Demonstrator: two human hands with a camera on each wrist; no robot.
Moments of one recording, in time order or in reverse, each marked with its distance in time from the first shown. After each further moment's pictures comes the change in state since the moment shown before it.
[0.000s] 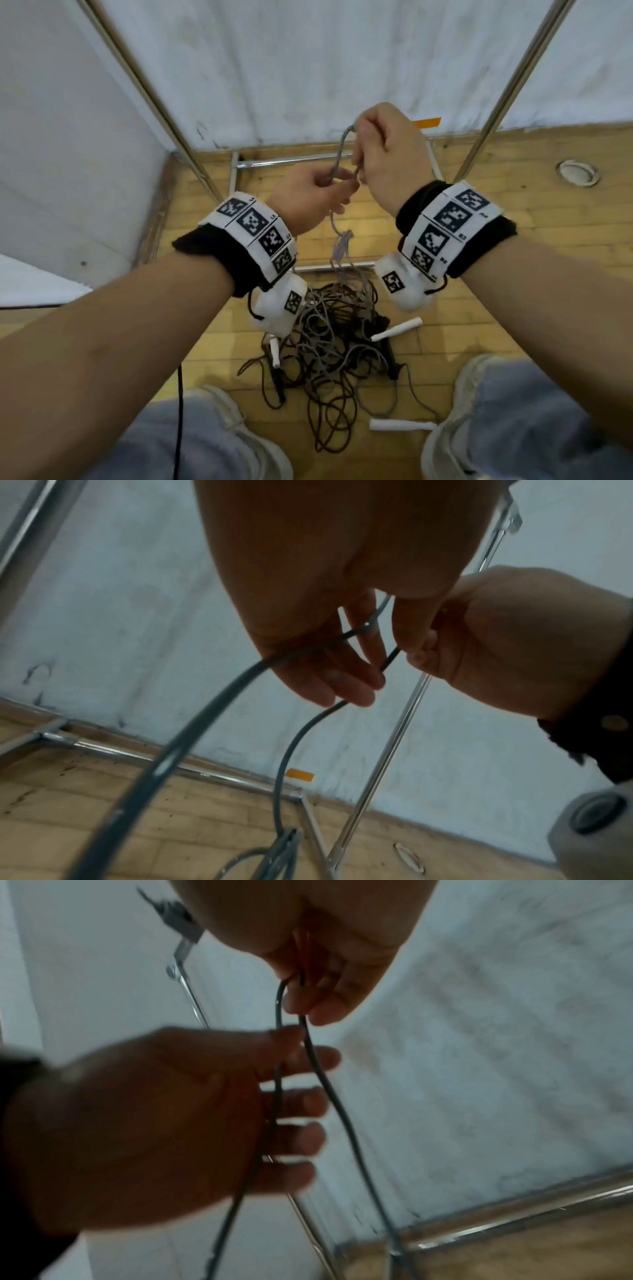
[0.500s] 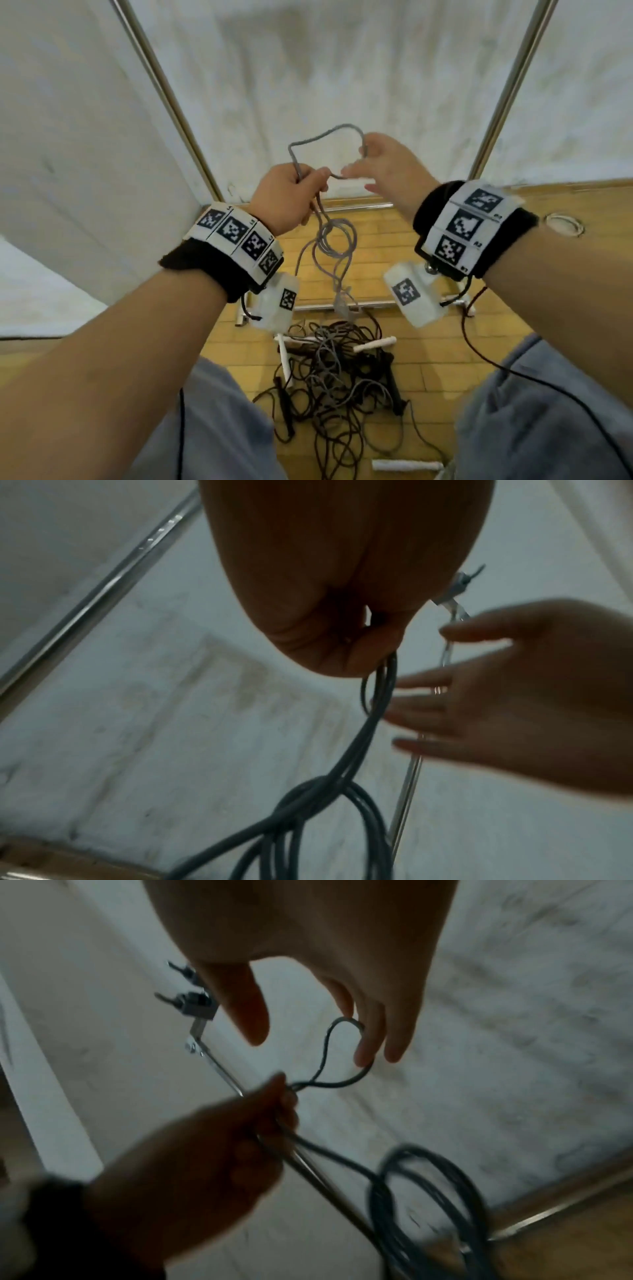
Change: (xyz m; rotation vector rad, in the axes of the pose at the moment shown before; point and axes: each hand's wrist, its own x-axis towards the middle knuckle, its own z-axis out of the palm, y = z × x) left_hand -0.039 0.077 -0.050 0.154 0.290 0.155; right_hand 0.002 -0.087 -0.045 0.144 -0.191 0.205
